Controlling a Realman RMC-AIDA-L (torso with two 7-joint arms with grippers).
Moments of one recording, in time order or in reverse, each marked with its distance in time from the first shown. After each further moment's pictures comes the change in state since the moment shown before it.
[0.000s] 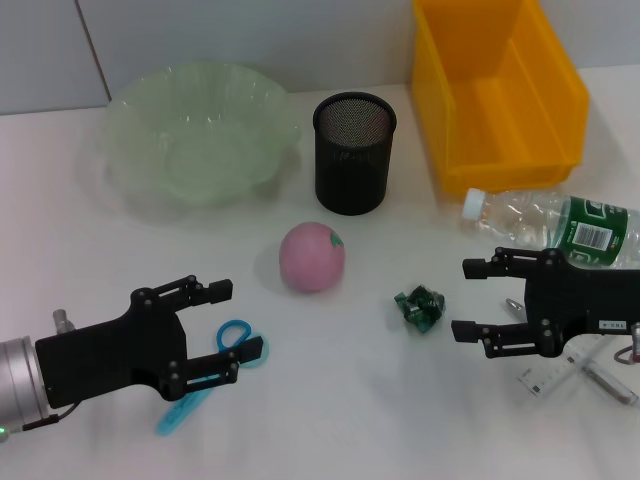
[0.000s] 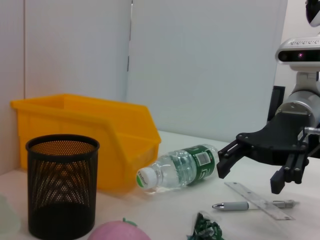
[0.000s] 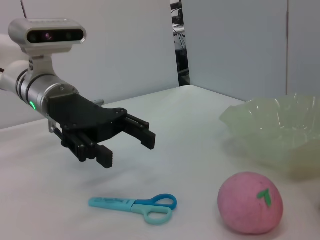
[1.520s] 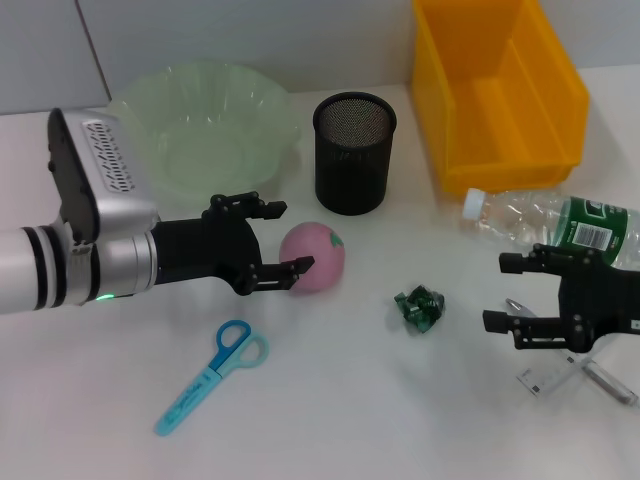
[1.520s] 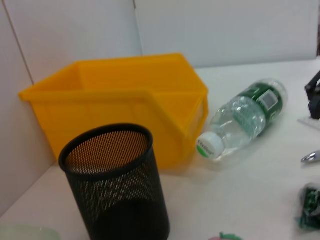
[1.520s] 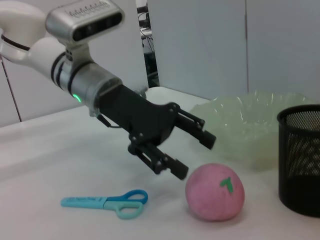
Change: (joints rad) left arm -0.269 -0.013 0.177 -0.025 -0.006 -0.396 0.011; right arm -0.055 0.002 0.058 -0.047 -0.002 0.002 0.022
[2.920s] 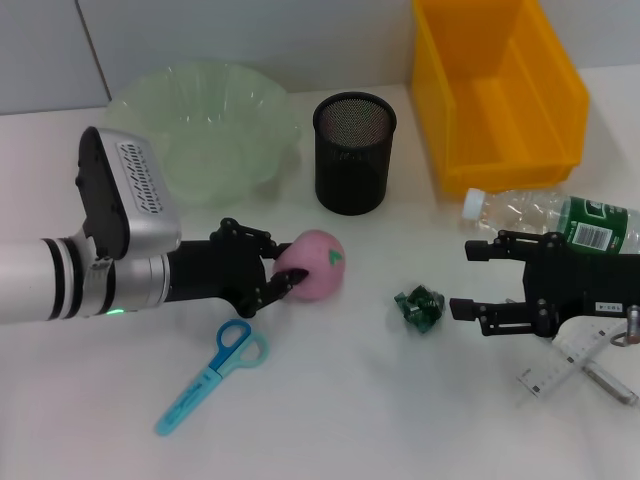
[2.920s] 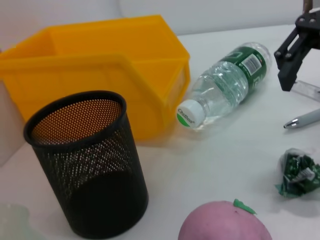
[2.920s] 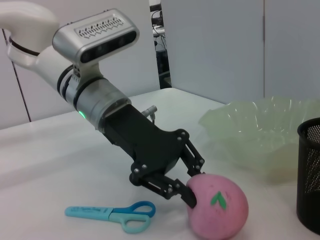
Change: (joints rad) left arm -0.031 0.003 0.127 -0.035 -0.001 -0.100 -0.033; right arm 0.057 0.025 -0.010 -0.008 -0.026 0.022 0.027
